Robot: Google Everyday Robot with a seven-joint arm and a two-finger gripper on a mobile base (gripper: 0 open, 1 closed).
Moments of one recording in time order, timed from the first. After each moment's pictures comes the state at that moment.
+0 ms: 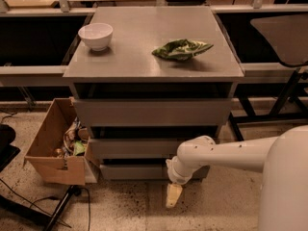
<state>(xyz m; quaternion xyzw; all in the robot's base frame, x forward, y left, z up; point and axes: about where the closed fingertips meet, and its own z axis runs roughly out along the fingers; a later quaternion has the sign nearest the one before) 0.516 -0.064 0.421 -0.67 0.72 0.10 0.13</state>
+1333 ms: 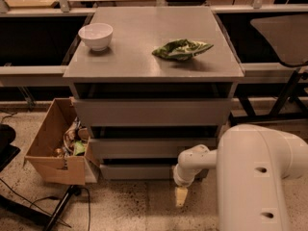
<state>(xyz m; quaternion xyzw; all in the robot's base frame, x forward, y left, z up) 0.561 -0.114 0.286 -0.70 0.71 0.07 0.09</state>
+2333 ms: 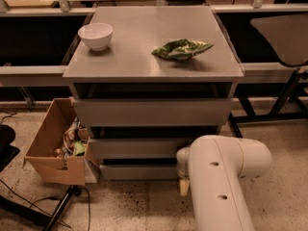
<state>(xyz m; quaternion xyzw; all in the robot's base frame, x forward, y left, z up) 0.645 -0.154 0.196 -0.70 0.71 0.00 0.06</state>
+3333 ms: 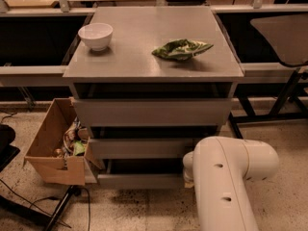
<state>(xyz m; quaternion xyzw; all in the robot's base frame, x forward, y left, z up) 0.623 -0.187 0.184 -0.67 0.74 -0.01 0.05</state>
